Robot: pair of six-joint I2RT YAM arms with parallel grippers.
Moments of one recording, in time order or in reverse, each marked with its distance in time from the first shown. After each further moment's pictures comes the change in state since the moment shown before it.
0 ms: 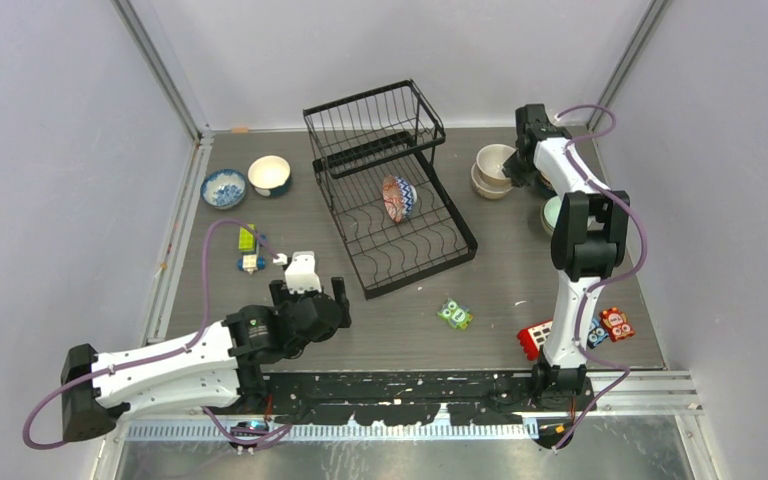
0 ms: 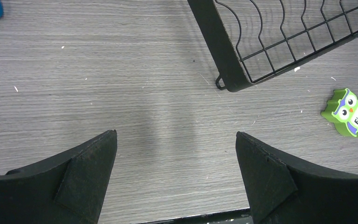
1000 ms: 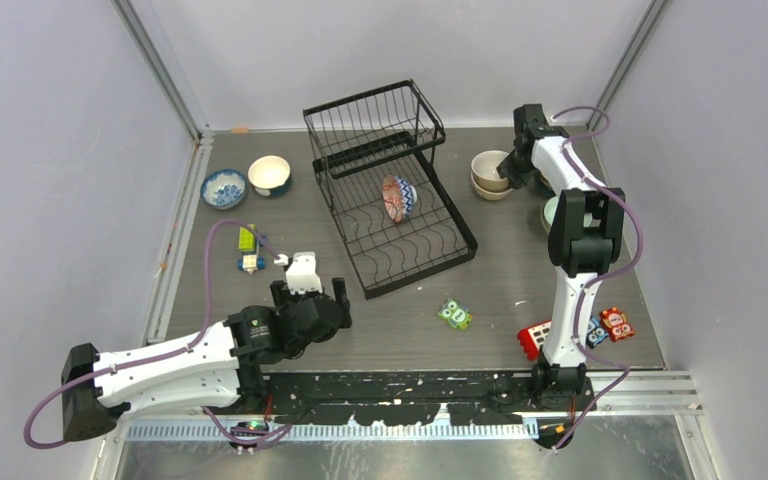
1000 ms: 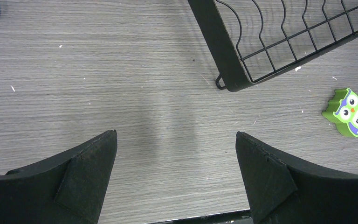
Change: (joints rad) left arm 0.000 0.010 -0.011 0.018 0.002 -0.001; right arm 0.002 0.051 0.043 -0.018 -0.054 0.000
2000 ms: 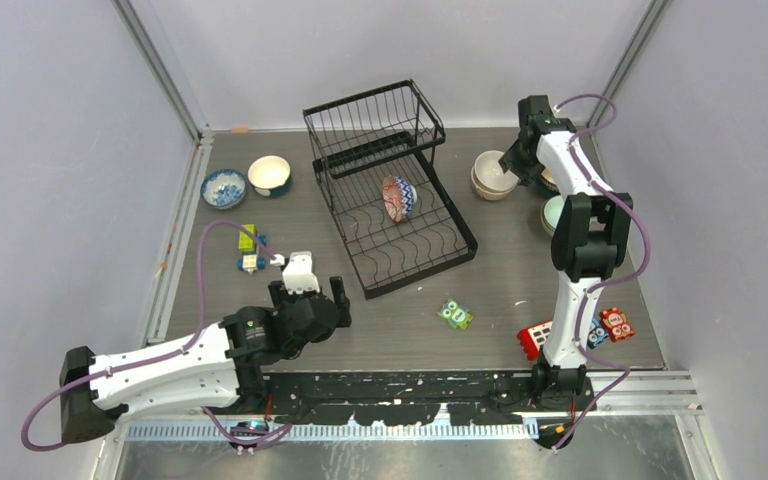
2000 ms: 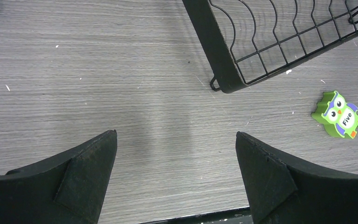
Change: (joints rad) left arm 0.000 -0.029 0.000 -0.001 0.002 -0.010; right arm 0.001 -0.046 0.038 -0.071 0.025 -0.062
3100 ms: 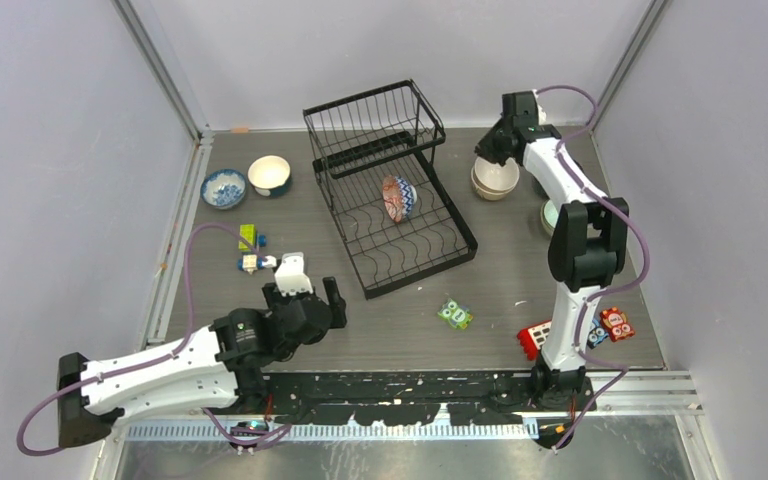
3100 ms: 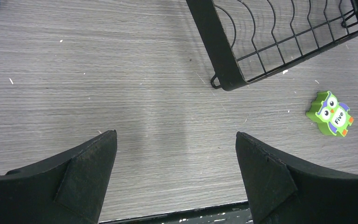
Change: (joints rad) left arm 0.000 -0.051 0.000 -0.045 0.010 -0.027; right arm 0.102 -0.094 -0.095 0.307 -0.163 0.034
